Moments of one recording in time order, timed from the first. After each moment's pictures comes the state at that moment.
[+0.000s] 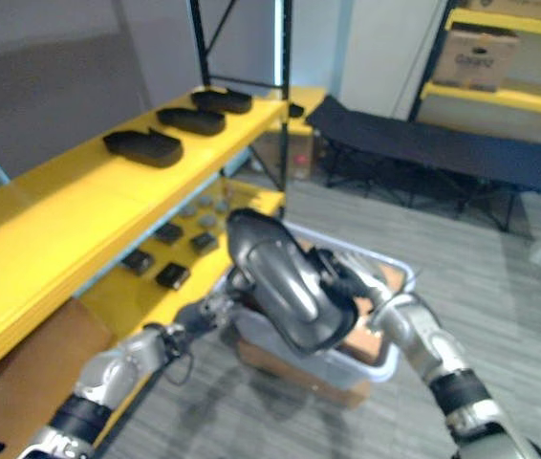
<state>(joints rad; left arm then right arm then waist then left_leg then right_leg) -0.22 0.41 -0.27 0.21 -0.79 0.42 -0.22 -0.32 -0.56 0.34 0.40 -0.64 -0.35 -0.08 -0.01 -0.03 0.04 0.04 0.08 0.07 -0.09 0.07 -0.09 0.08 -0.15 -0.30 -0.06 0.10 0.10</state>
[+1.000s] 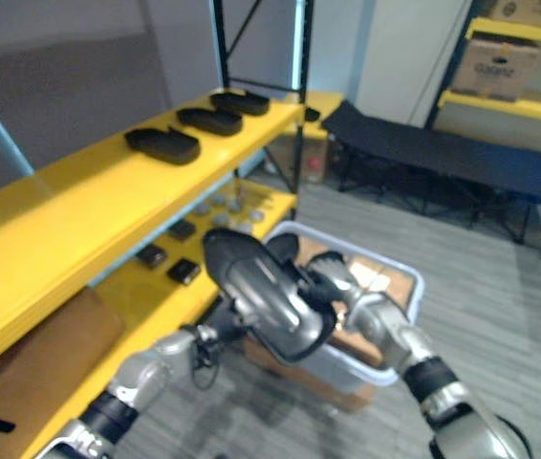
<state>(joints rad) -0.25 0.34 -0.46 0.22 -0.70 0.32 -0.21 -0.45 -0.49 0.48 0.49 -0.64 -0.28 -0.07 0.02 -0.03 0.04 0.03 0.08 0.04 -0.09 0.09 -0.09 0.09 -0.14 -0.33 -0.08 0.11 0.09</state>
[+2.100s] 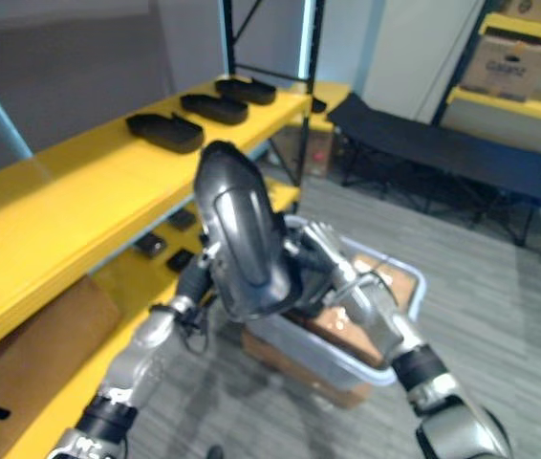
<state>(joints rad) -0.20 0.26 -0.24 0.10 -0.48 0.06 -0.01 -0.45 -0.42 0.41 0.36 -0.56 -0.39 -0.21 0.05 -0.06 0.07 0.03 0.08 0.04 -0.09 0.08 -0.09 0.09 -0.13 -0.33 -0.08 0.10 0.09</state>
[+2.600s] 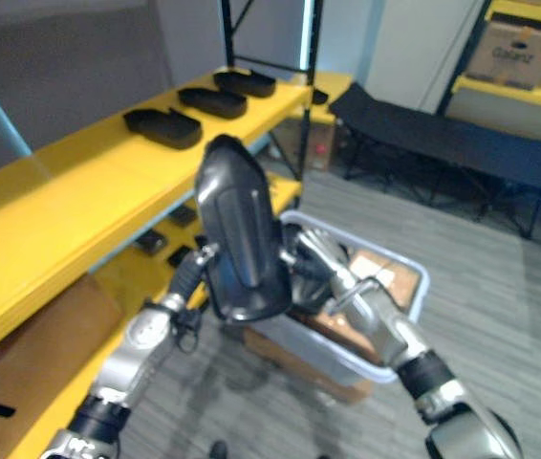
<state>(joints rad) -0.20 0.32 -0.24 0.11 -0.18 0.06 -0.01 -0.44 -0.47 0.48 0.31 -0.54 -0.39 -0.22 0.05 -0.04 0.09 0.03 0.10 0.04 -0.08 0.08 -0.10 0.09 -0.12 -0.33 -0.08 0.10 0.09</state>
